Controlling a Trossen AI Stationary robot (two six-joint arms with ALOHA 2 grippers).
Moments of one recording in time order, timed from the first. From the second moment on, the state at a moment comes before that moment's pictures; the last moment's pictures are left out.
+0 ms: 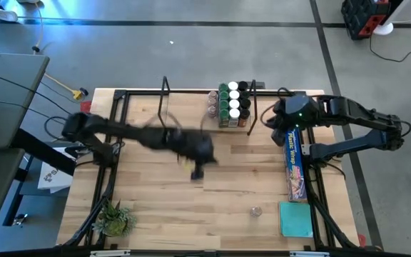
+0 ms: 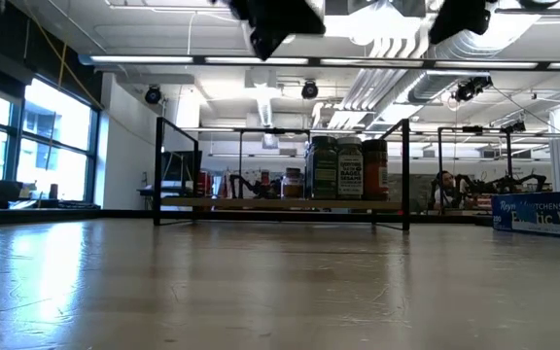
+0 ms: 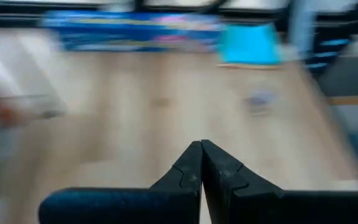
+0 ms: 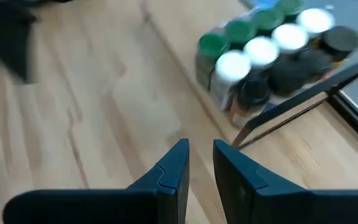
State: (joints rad) left arm -0.06 1.62 1.29 -0.29 0.07 -0.03; right arm -0.12 1.02 1.27 -1.09 0.19 0.35
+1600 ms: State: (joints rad) left arm -0.32 2.47 1.71 0.42 -0.08 0.08; right arm -0.12 0.79 1.27 -1.34 0.01 0.11
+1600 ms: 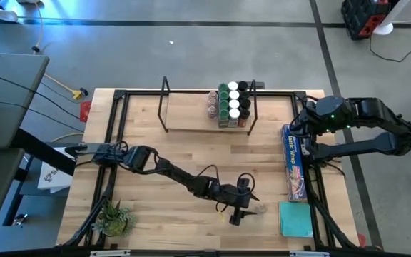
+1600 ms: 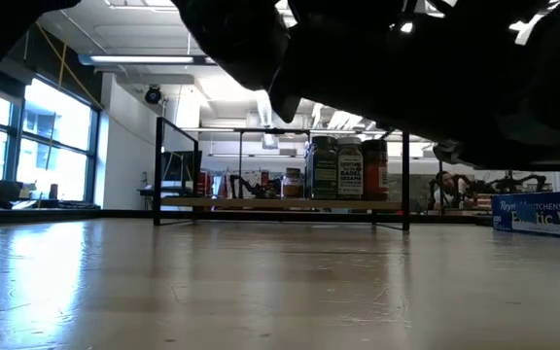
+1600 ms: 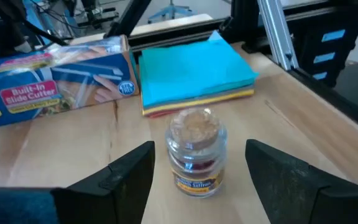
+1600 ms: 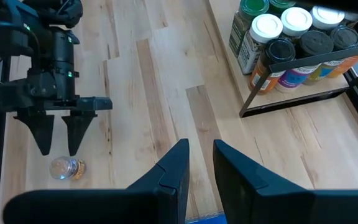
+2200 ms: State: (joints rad) left arm -0.29 2.62 1.90 0.50 -0.03 0.09; right arm -0.12 0.79 1.27 -1.33 0.02 0.15
